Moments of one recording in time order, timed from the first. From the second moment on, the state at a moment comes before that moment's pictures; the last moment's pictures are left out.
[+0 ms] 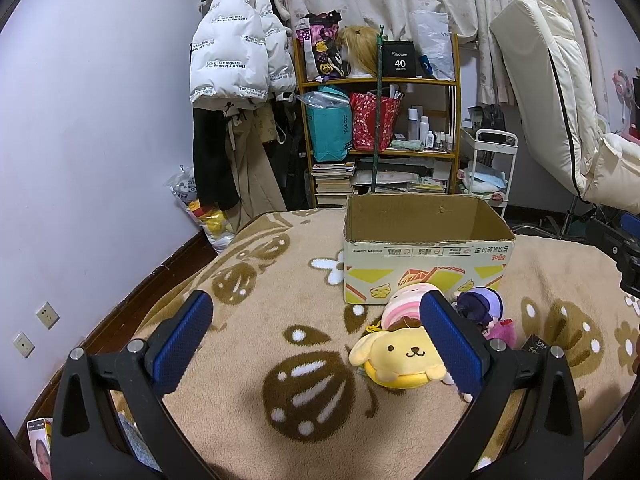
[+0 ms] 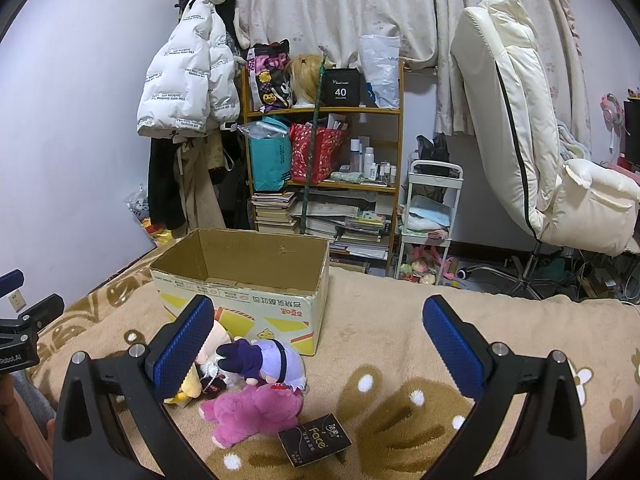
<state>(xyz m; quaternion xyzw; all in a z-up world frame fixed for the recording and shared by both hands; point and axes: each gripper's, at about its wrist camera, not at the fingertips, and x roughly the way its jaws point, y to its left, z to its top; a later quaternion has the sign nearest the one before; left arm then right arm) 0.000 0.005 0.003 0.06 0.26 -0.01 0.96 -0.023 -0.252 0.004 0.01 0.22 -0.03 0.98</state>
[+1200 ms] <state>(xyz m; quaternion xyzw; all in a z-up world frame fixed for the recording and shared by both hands) 0.000 0.008 0.001 0.05 0.26 -0.01 0.96 -0.024 -0.257 0.007 0.01 0.21 -0.03 0.98</state>
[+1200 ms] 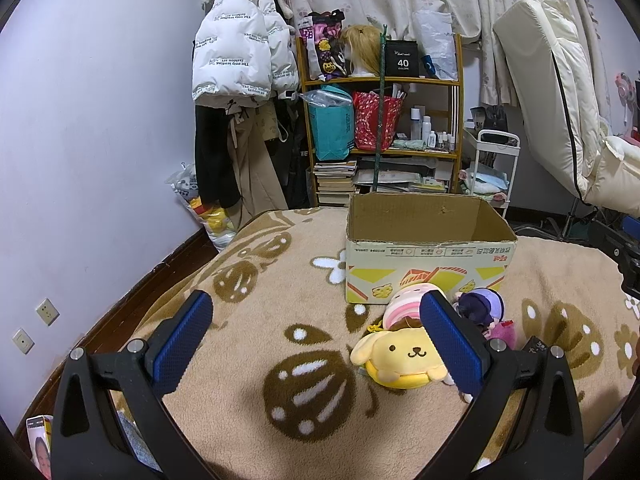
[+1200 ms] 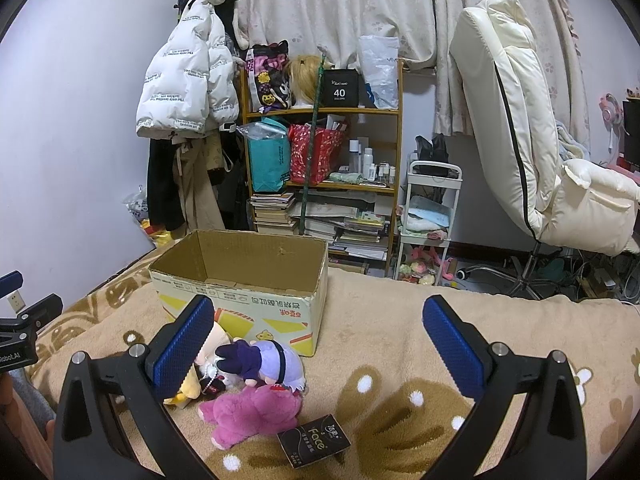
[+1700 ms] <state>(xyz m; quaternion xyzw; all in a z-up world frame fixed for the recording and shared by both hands) 0.003 0.012 -0.005 0.05 0.27 -0.01 0.96 -0.022 -0.258 0.003 0.01 0.22 -0.03 0.97</state>
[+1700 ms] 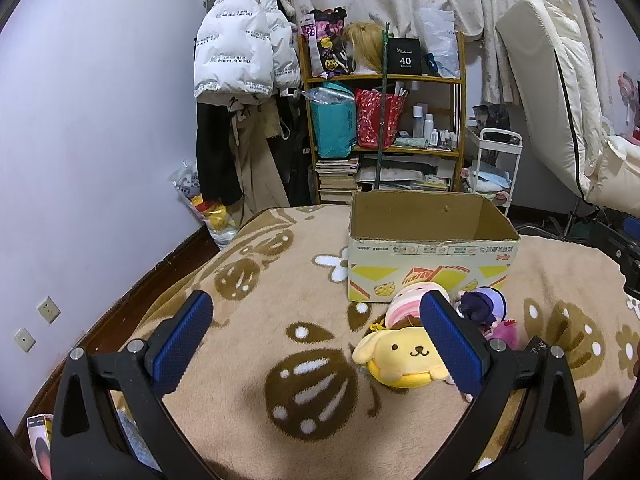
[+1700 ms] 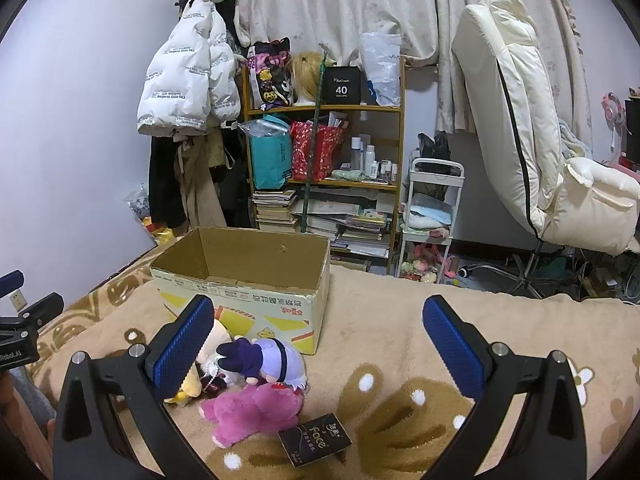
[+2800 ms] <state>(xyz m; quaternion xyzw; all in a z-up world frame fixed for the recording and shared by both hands) 0.087 -0.059 -0.066 0.07 0.40 -0.08 0.91 0.067 -0.271 -0.050 0.08 0.36 0.01 0.93</state>
